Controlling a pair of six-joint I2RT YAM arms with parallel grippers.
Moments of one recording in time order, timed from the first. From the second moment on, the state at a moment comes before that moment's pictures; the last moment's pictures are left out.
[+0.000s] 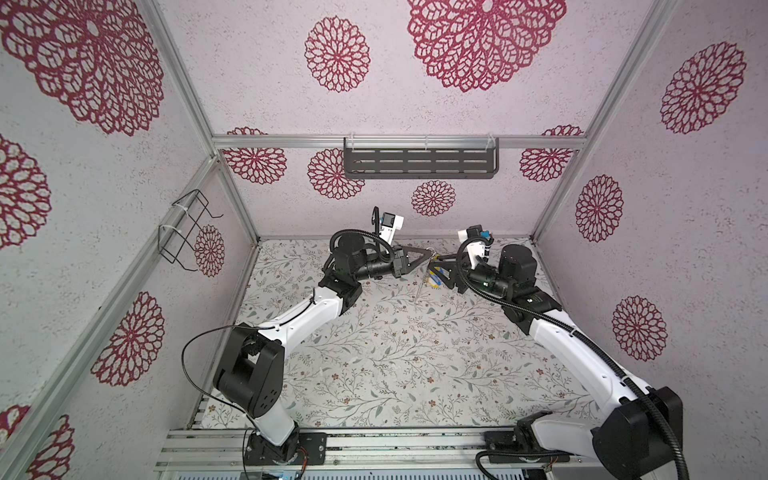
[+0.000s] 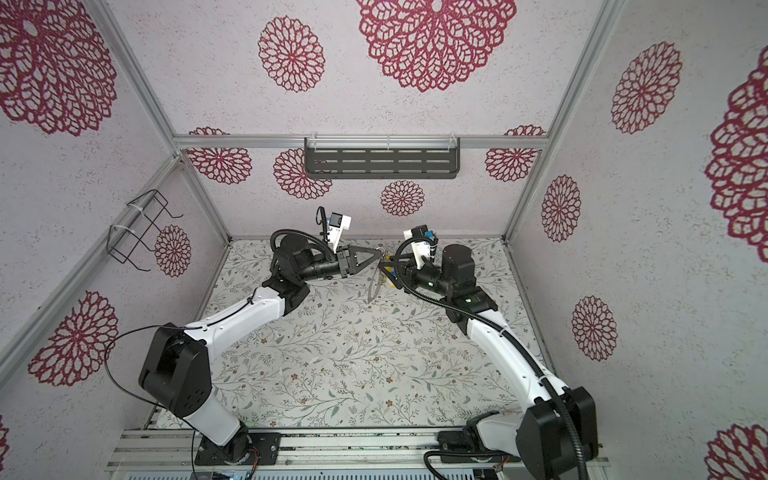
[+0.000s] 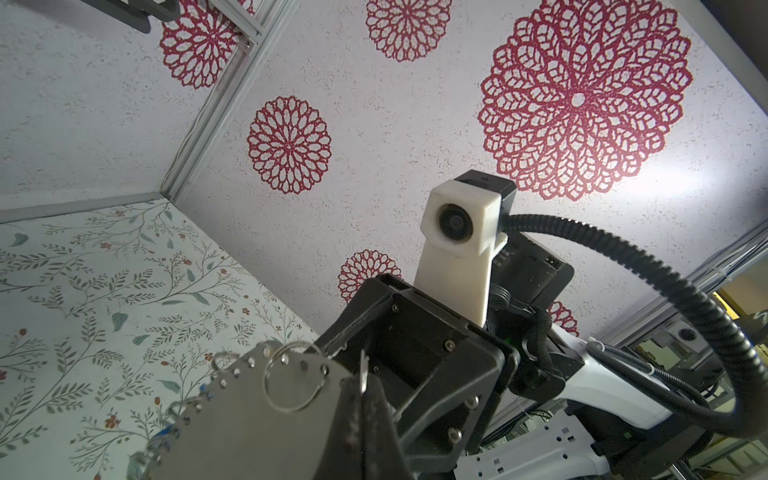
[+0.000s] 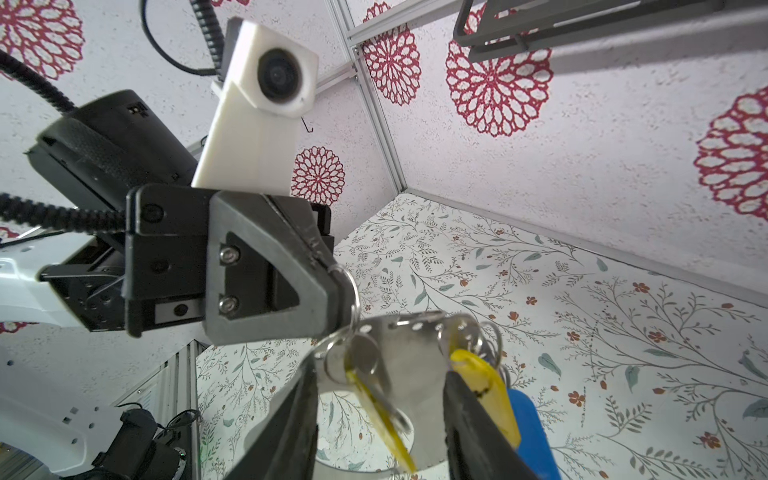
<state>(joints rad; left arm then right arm) -0.53 1.67 1.26 0.54 0.80 -0.79 0.38 1.27 1.06 0.05 -0.65 0.25</state>
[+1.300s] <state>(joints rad) -0.58 1.67 1.34 0.19 0.74 -0.43 0.41 1.35 1.46 -0.59 -0.41 0.13</state>
